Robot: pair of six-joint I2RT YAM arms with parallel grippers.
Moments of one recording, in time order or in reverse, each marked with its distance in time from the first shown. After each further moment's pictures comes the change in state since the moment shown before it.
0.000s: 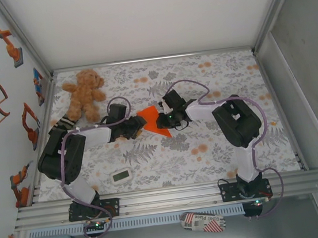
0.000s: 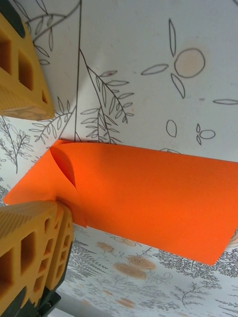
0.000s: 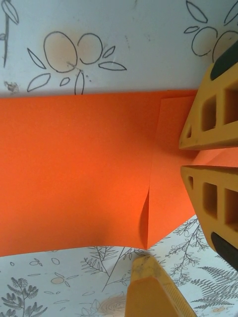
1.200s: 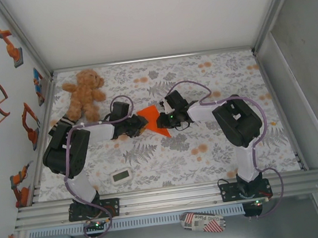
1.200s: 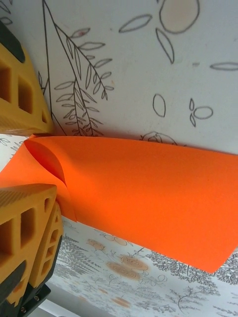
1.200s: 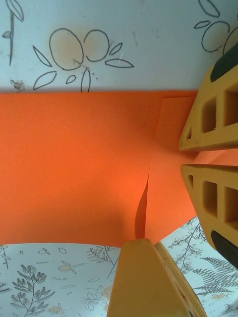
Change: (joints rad) left arm -0.010 0.068 0.056 -0.006 0.011 -0.031; right arm -0.013 -0.001 -0.041 0.085 -0.046 0.023
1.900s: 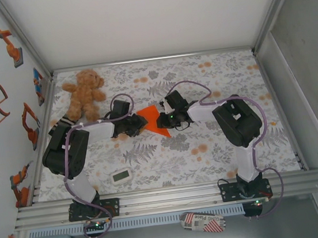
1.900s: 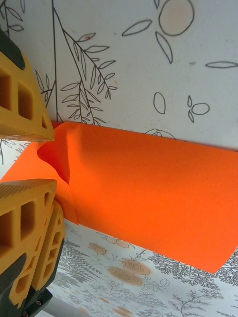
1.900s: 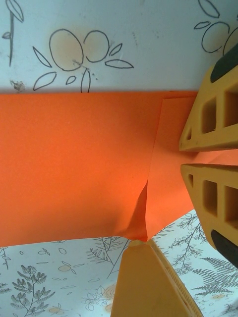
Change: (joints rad) left arm -0.006 -0.006 0.037 -0.073 -0.014 0.036; right arm 0.000 0.000 0.000 0.000 0.000 0.000
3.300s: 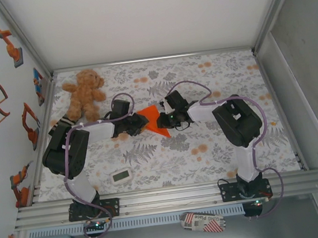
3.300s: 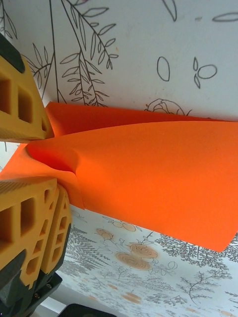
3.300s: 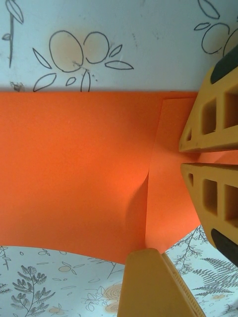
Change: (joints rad) left arm 0.000 0.001 -0.005 0.045 0.038 0.003; right arm -0.001 0.000 -0.002 0.002 0.000 0.000
